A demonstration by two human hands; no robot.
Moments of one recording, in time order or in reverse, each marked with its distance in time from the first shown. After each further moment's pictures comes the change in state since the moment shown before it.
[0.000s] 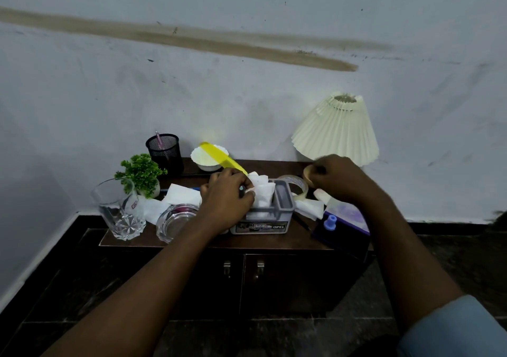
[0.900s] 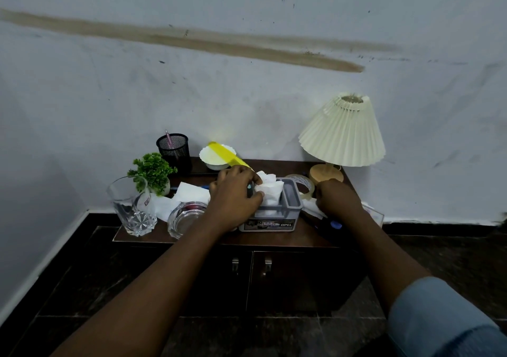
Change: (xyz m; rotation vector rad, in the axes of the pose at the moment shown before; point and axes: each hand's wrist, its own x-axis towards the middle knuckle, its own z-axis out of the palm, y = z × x) left_hand -0.008 0.002 -0.009 -0.004 -0.013 0.035; right_hand 0.016 0.033 0.078 -0.202 -0.128 0.338
